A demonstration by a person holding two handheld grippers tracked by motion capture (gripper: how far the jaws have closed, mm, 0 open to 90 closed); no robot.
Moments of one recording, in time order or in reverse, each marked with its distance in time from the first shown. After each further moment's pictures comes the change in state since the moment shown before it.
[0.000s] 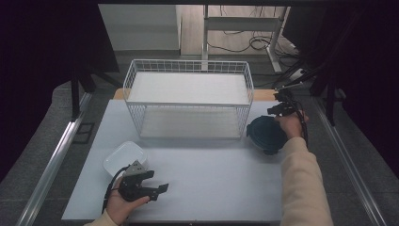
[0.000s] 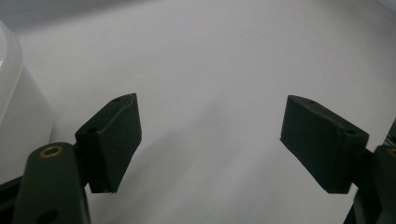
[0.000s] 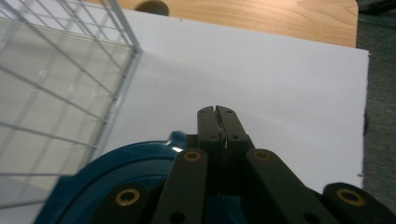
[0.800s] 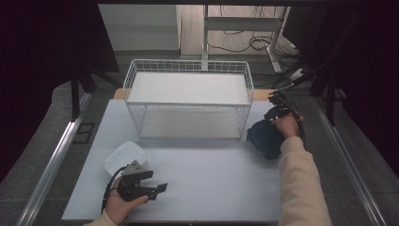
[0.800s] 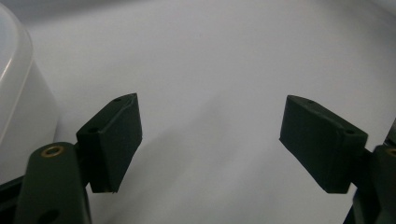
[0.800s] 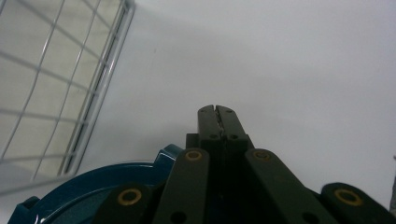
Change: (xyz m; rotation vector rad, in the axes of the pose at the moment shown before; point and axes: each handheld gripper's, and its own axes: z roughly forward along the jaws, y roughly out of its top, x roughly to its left) left arm 0.004 -0.001 -0.001 0.002 -0.005 -0.015; right arm 0.003 -0.002 0.023 0.162 0.012 -0.001
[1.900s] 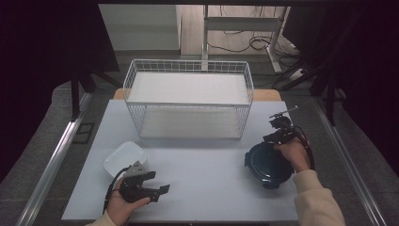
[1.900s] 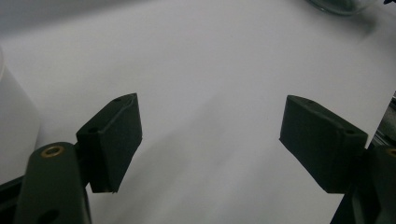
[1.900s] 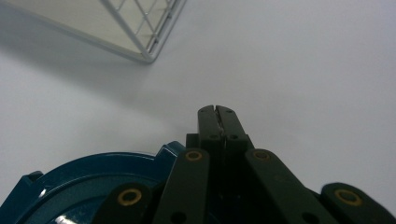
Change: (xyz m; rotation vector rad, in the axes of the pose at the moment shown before) left arm -0.009 0.002 0.001 -0.002 -0.015 0.023; right arm 0.039 -0.084 -0.037 -0.018 0.092 -0.092
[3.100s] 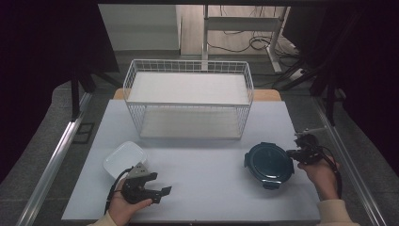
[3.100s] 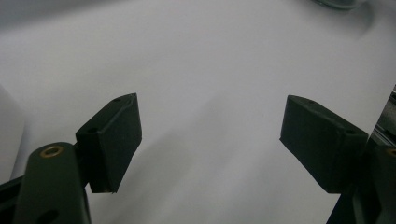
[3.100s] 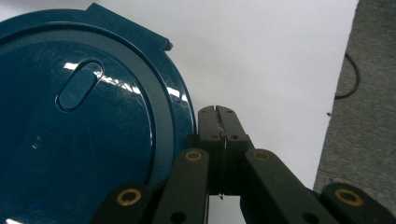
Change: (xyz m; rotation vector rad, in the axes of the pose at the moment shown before) left arm -0.006 -0.001 0.004 0.010 0.000 0.010; right arm -0.025 -0.076 -0.045 -0.053 -0.115 -0.007
